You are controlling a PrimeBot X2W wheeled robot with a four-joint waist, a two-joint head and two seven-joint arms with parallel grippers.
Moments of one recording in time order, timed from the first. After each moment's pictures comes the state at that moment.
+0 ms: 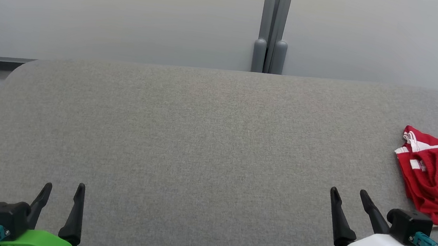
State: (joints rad) left arm 0.00 0.51 -0.50 0.08 -0.80 0.29 -0.21; right arm 0.00 -0.05 0.05 0.10 0.27 0.13 0.02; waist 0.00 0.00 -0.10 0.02
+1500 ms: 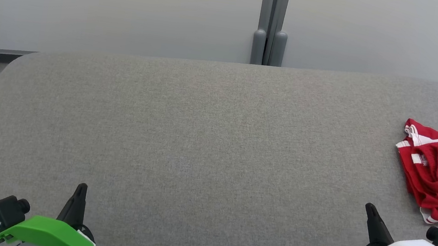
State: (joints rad) left arm -0.01 0.32 -0.35 0.18 -1.11 0.14 -0.13; right arm -0.01 -0.04 -0.08 0.18 0.76 0.13 0.10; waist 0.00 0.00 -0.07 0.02
